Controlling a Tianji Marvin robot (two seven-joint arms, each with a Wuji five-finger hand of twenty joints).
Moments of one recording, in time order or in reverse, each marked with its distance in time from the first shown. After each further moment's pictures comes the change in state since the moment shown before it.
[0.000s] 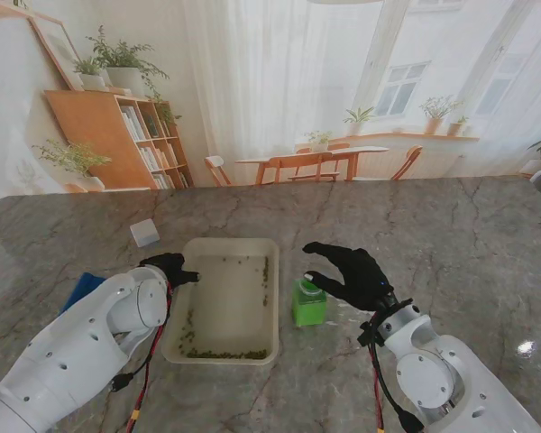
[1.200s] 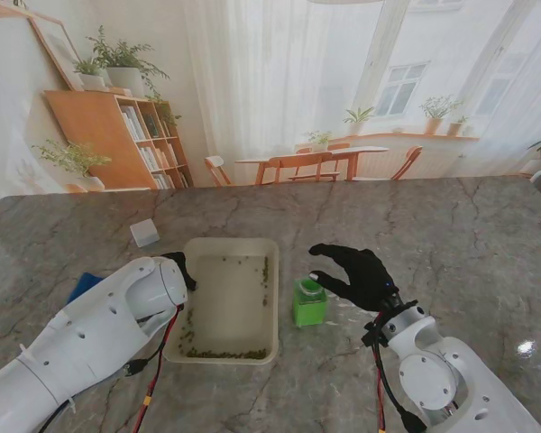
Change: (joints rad) left arm -0.162 -0.036 0.173 0.093 -0.243 0.284 0.042; right arm -0.014 -0.001 0.018 -0.002 -0.006 0.019 -0.010; left_hand 0.205 -0.317 0.077 -0.015 0.008 -0.010 0.702 0.780 0.145 -0.090 0.626 0.684 0.115 -0.072 0.479 0.318 0.059 -0.022 0.271 0.236; right_hand 0.000 -0.009 0.000 0.000 0.048 -0.012 0.012 0.000 0.015 0.000 0.000 0.000 0.001 0.000 0.000 0.000 0.000 0.001 0.000 0.000
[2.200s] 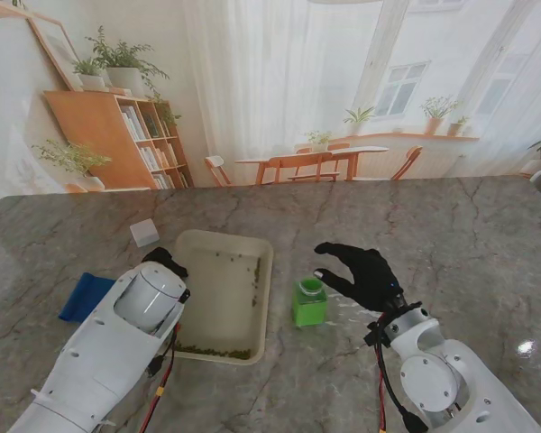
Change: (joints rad) left arm 0.230 -0.199 -0.408 -0.063 -0.269 0.031 0.464; right arm -0.013 -0.005 0.013 -0.001 -0.004 0.016 -0.030; left_hand 0.001 -0.102 0.276 -0.001 0.124 -0.167 0.523 0.111 0.213 -0.059 -0.240 -0.964 0.176 0.039 -0.002 -0.602 0.395 0.161 -0.172 -0.479; right_hand 0.000 0.000 0.000 0.000 0.011 -0.002 0.013 0.000 0.009 0.000 0.000 0.000 0.011 0.000 0.000 0.000 0.001 0.000 0.000 0.000
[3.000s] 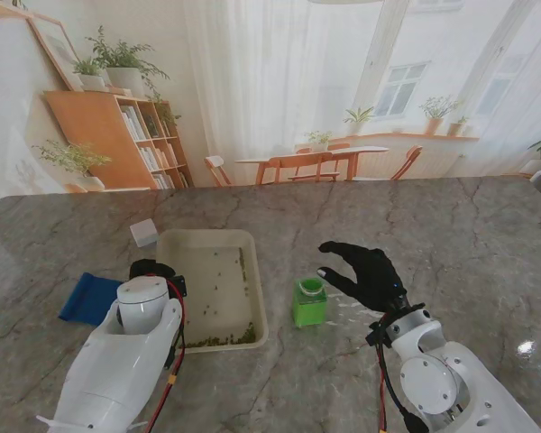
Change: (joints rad) left arm 0.117 -0.153 -0.217 -0.027 -0.575 -0.296 0.489; right arm -0.014 -0.003 0.006 -0.014 -0.017 0.032 -0.024; left_hand 0.003 -0.145 0.402 0.142 0.039 0.001 0.080 0.008 0.217 -0.012 -0.236 0.138 0.374 -0.064 -0.425 0.018 0.341 -0.145 0.127 -0.458; right_hand 0.000 0.000 0.000 0.000 0.000 0.000 0.009 0.000 0.002 0.000 0.000 0.000 0.001 0.000 0.000 0.000 0.002 0.000 0.000 0.000
